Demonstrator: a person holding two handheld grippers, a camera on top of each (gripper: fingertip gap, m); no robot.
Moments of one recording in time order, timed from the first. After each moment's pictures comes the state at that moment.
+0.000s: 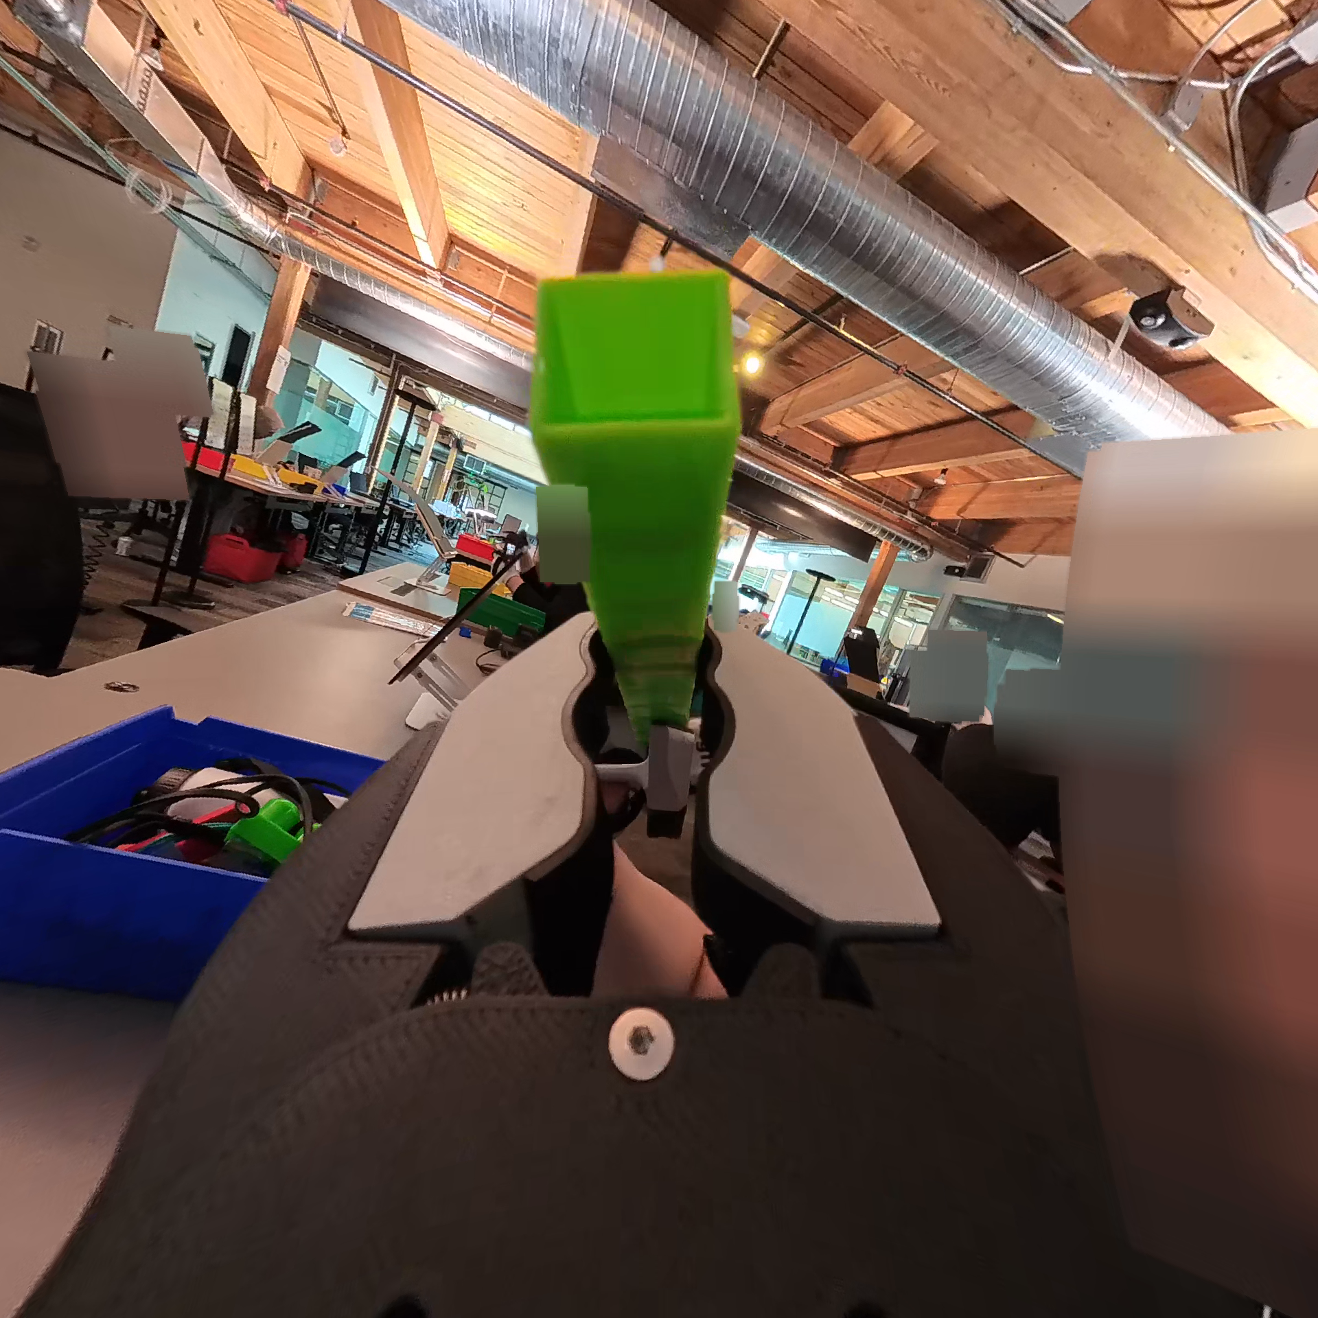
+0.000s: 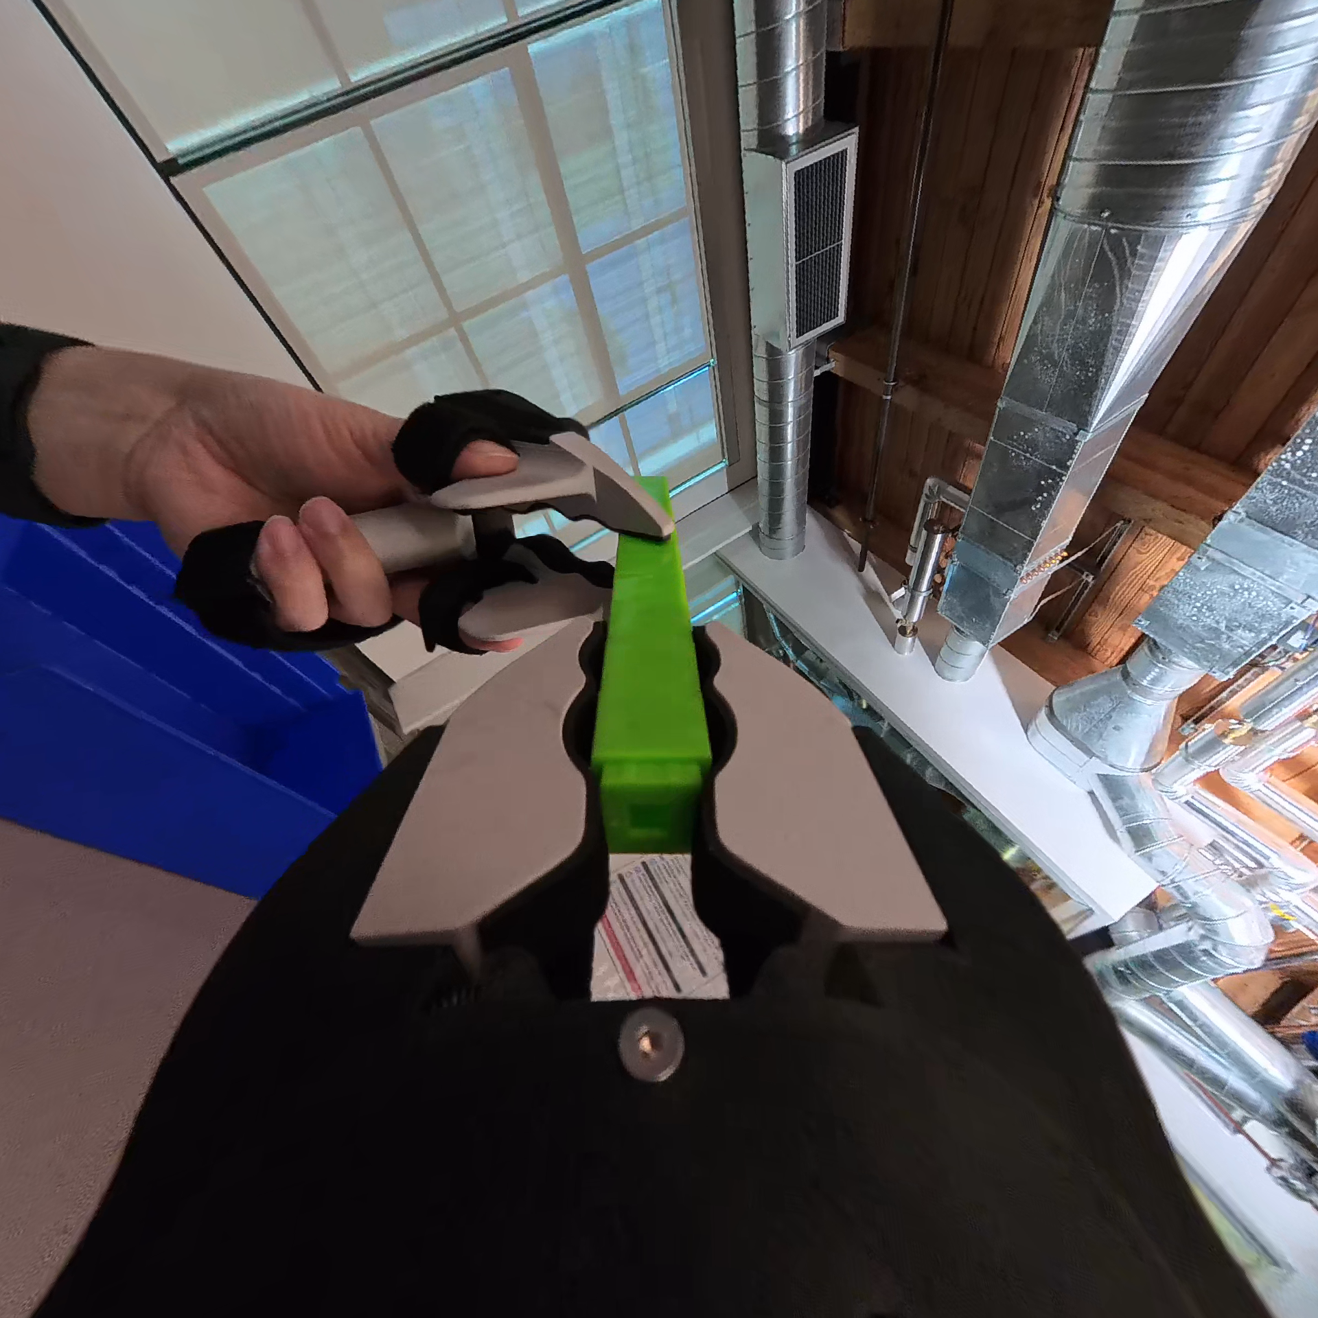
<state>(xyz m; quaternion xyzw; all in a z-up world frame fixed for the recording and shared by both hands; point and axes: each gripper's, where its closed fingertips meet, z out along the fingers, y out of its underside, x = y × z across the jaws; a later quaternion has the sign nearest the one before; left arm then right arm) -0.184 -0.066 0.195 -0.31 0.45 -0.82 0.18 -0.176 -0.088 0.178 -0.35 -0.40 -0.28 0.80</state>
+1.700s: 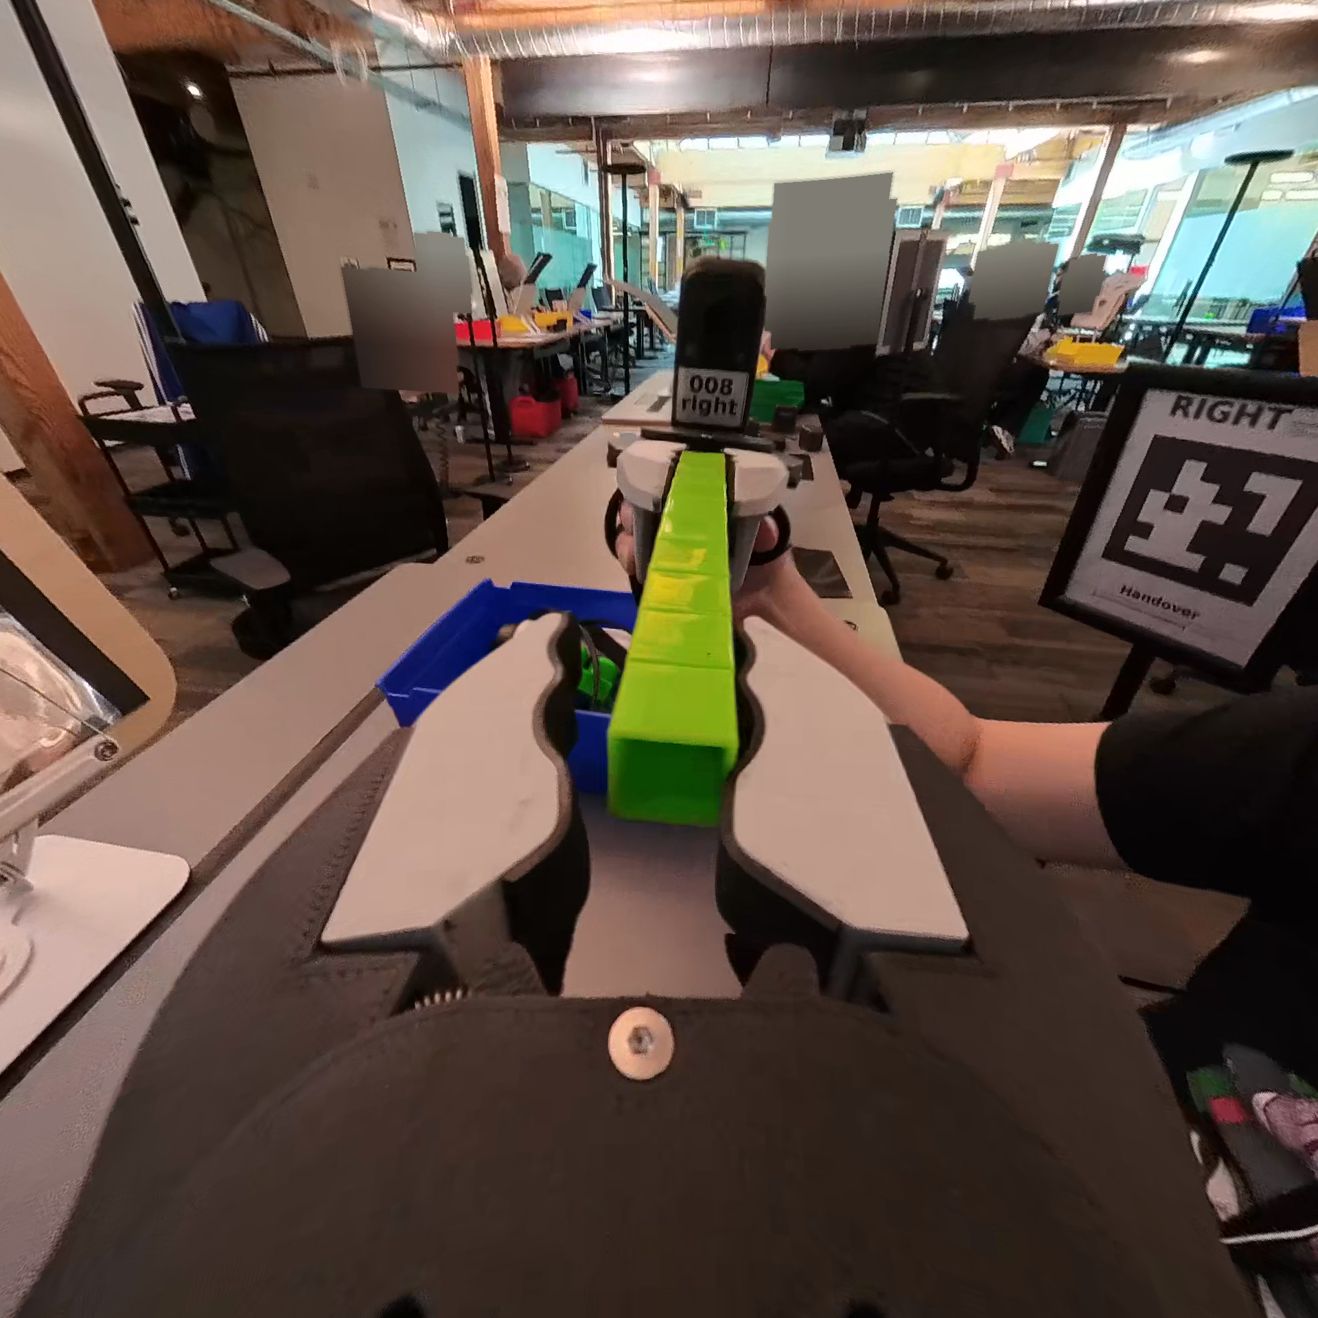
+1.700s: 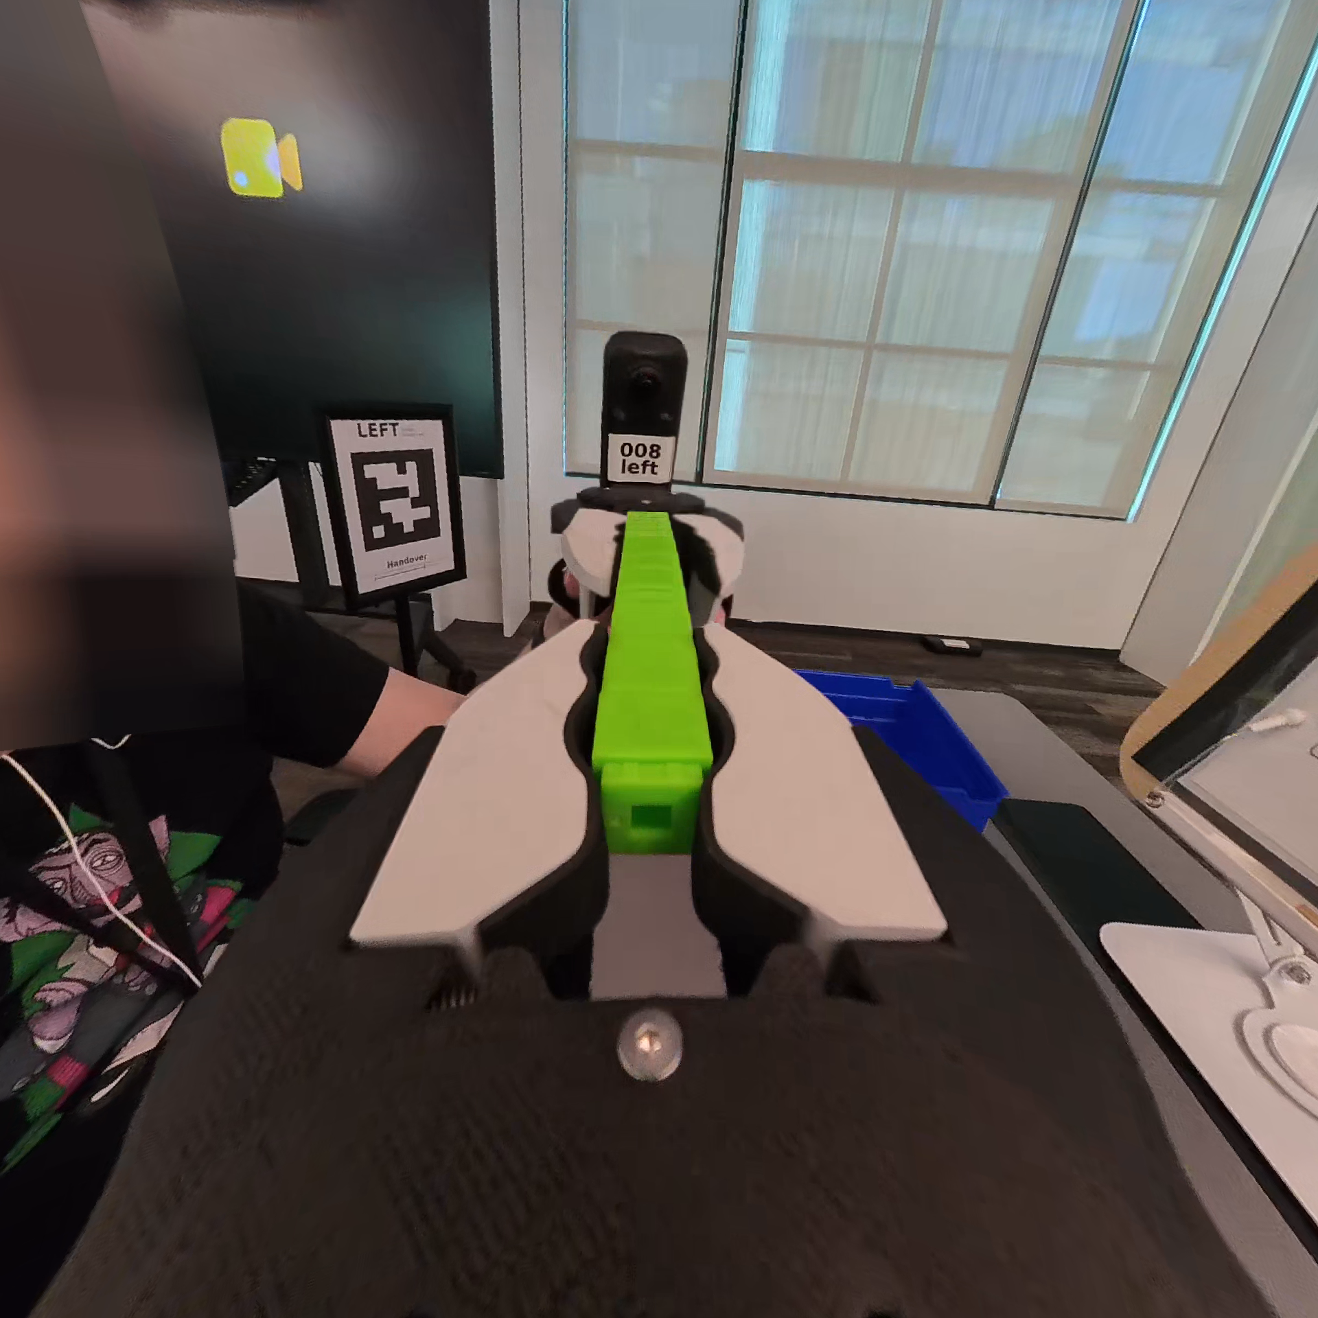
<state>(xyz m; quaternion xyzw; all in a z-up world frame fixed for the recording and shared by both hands) -0.165 -0.064 0.152 -0.37 0.61 -0.60 0.36 -0.117 -0.096 0.164 -0.56 -0.32 0.34 0.69</state>
